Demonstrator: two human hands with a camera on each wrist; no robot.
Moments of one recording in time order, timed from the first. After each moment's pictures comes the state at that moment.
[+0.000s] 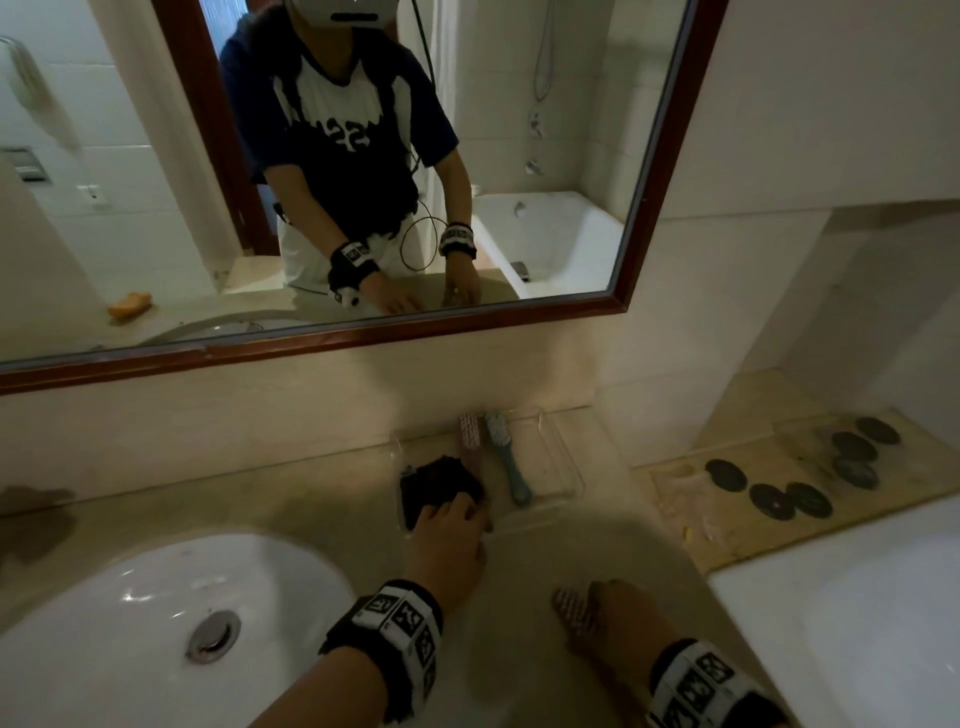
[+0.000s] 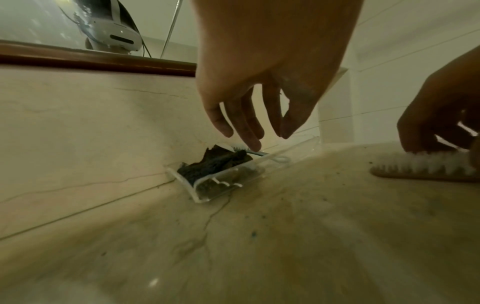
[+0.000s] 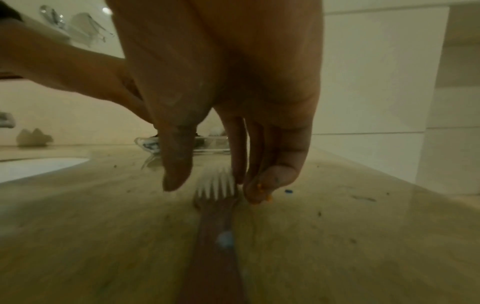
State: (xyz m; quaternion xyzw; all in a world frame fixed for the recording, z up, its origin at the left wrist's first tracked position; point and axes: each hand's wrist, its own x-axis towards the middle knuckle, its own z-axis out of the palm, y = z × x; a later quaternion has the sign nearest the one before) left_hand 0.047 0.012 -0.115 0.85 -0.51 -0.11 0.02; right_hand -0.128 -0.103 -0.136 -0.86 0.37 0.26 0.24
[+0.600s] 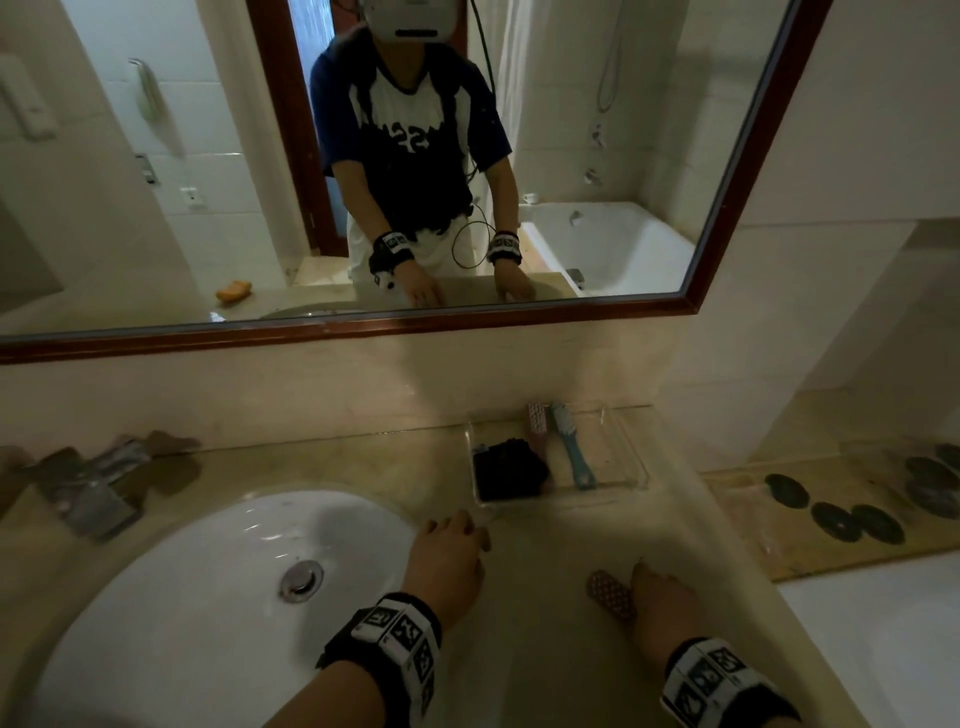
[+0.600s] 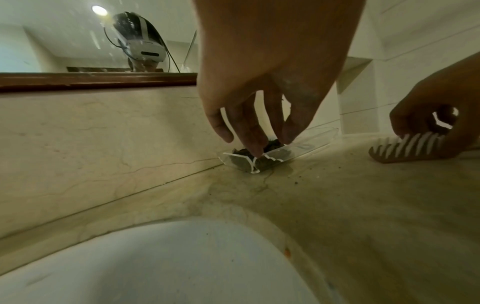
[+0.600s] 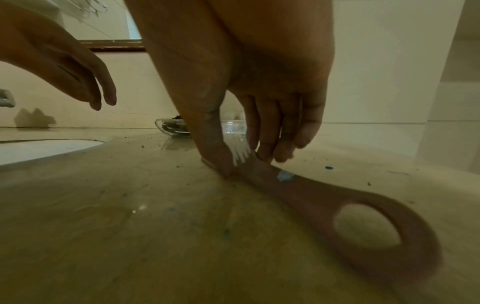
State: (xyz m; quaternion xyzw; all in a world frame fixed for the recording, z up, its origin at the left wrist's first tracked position) left_hand 0.054 0.110 -0.116 0.88 -0.46 -0.11 0.03; right_hand -0.112 -0.059 -0.145 -0.87 0.42 0.22 0.12
